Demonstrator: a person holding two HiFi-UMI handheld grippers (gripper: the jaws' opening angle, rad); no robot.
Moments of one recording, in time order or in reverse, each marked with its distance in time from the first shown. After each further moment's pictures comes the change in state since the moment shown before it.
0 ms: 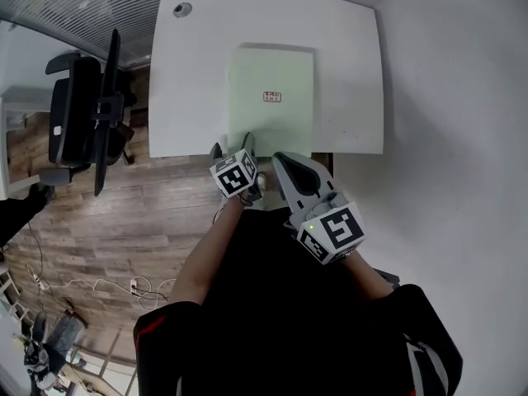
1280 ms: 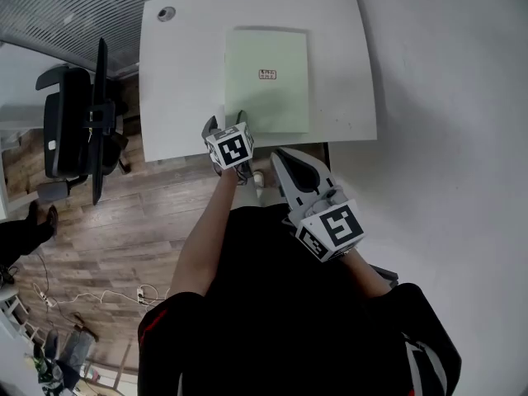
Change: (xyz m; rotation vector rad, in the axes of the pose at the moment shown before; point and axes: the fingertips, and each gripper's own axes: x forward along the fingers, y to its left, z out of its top) left arm 0.027 -0.029 0.049 0.242 0.014 -0.018; right arm -0.015 0.001 0.002 0.011 -0.037 -0.085
